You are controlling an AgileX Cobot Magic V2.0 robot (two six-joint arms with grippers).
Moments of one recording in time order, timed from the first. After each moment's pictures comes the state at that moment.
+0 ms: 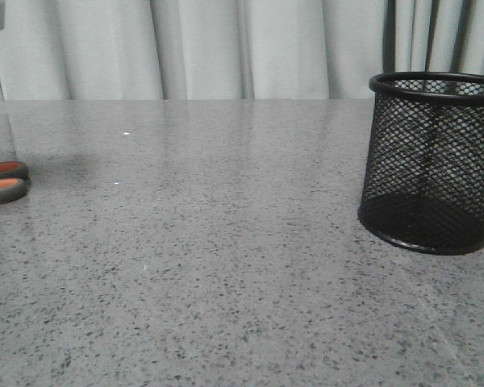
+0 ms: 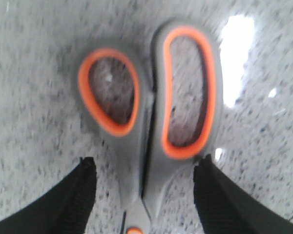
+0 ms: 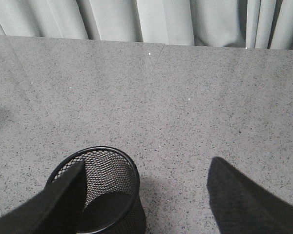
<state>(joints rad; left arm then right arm) -0.08 1.59 -1.23 -0.14 1.16 1.38 0.27 0.60 -0.71 0.05 0.54 0.04</state>
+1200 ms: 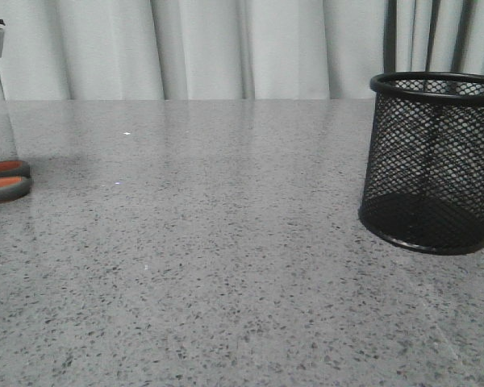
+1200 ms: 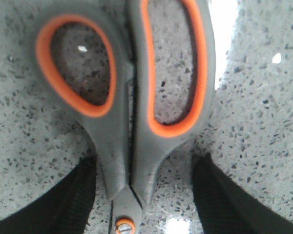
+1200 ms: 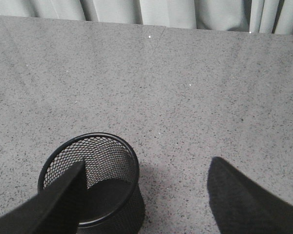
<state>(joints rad) -0.08 1.64 -1.24 -0.07 1.20 1.39 0.28 0.63 -0.71 0.03 0.57 0.04</state>
